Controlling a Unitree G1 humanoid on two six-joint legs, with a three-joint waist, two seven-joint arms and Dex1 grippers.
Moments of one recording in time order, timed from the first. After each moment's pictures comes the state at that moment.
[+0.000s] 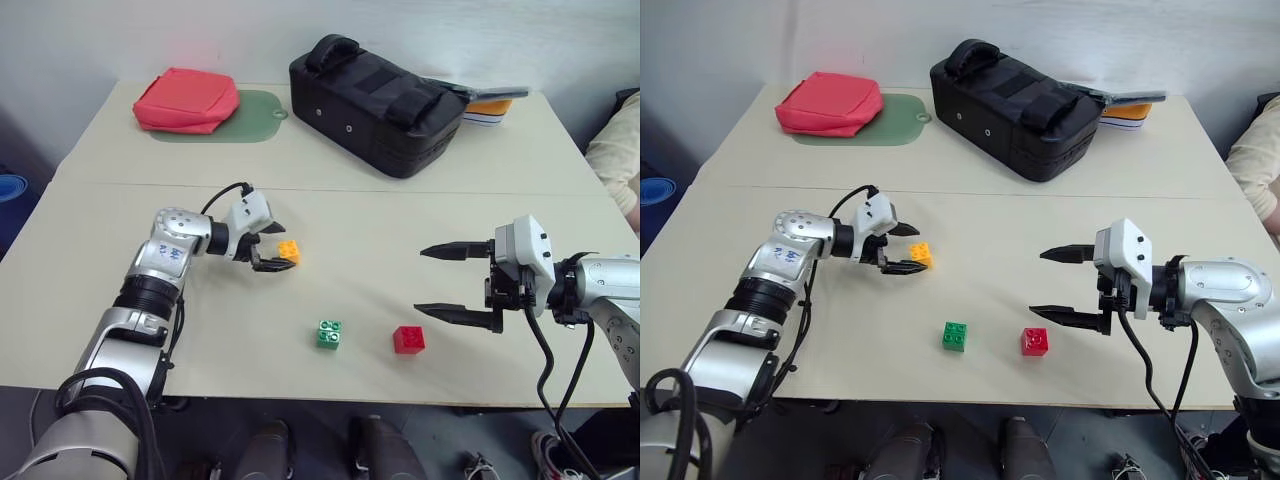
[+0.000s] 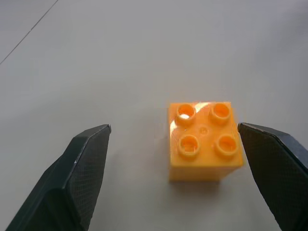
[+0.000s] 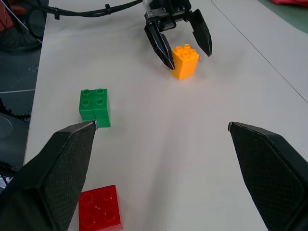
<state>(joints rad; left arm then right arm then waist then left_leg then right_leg) -0.90 0.51 -0.20 0.69 -0.04 0.14 -1.12 -0.26 -0.93 -0.14 -0.36 0.61 0.46 1.14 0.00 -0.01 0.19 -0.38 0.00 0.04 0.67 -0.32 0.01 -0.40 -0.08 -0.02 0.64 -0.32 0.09</state>
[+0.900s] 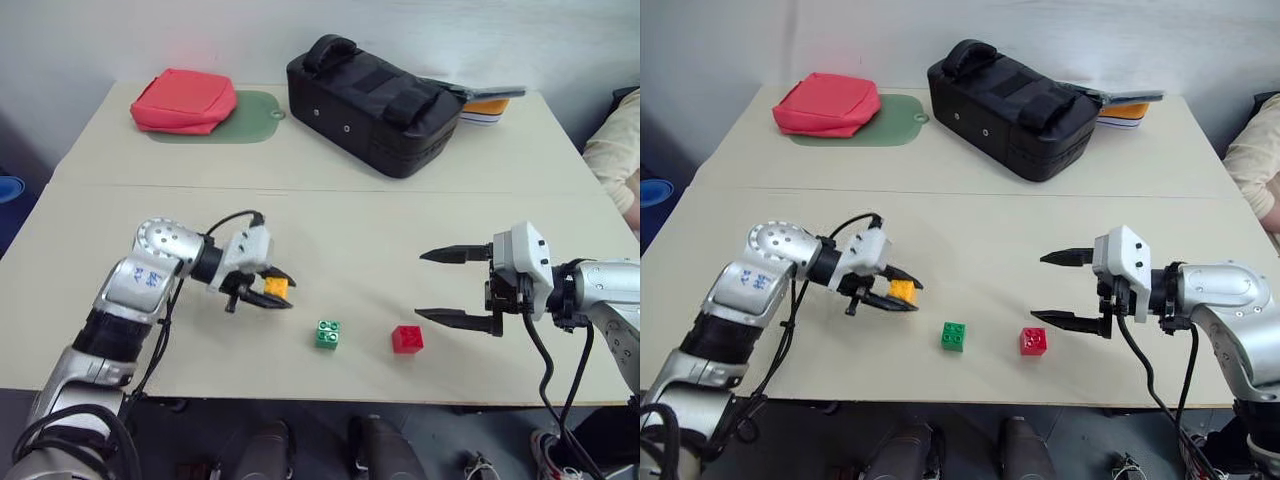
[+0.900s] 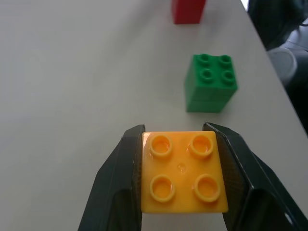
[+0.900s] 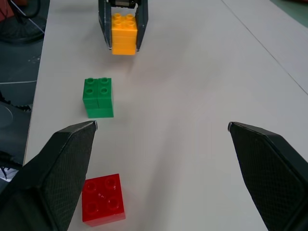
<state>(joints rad) -0.58 0.72 -0.24 -0.04 -0.15 0.34 -1.40 -0.21 -0.93 -0.13 -0.35 0.57 0.39 1.19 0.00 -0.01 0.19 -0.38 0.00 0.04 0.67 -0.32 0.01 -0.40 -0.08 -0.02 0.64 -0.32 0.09</state>
